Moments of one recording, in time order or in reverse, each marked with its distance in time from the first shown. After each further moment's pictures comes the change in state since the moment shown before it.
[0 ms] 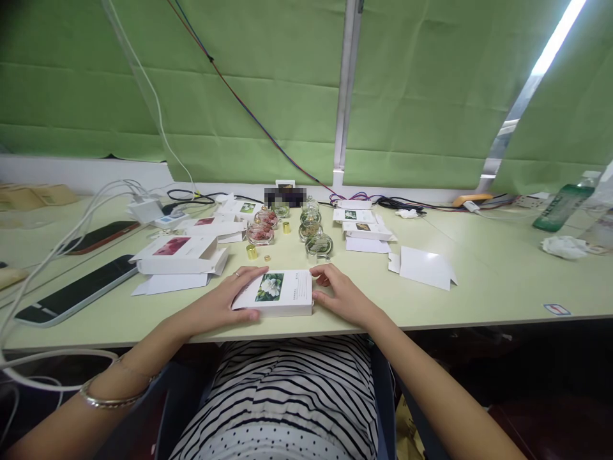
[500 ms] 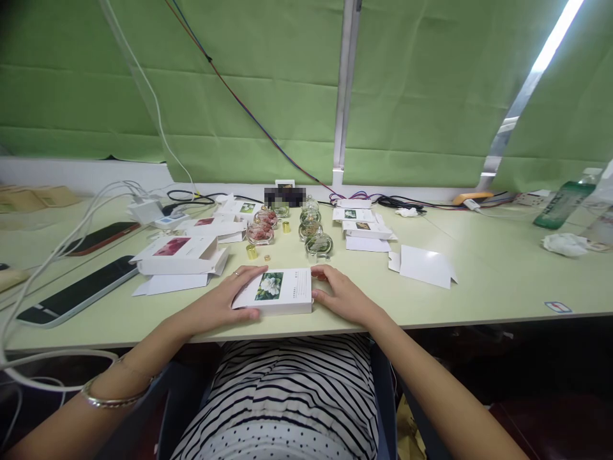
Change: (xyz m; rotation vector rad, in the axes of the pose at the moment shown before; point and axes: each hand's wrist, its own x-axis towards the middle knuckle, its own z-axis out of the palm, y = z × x) left_hand 0.000 0.000 0.001 0.007 0.012 -0.013; right_hand 0.001 0.004 0.000 -0.042 -0.021 0.019
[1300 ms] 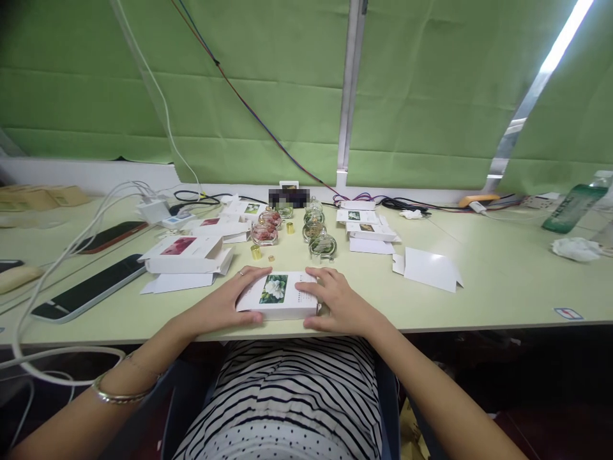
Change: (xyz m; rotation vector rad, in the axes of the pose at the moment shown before) left_hand -0.002 0.001 -0.001 -0.082 0.034 0.064; right_hand -0.006 -0.010 0.002 -0.366 -0.115 -0.219
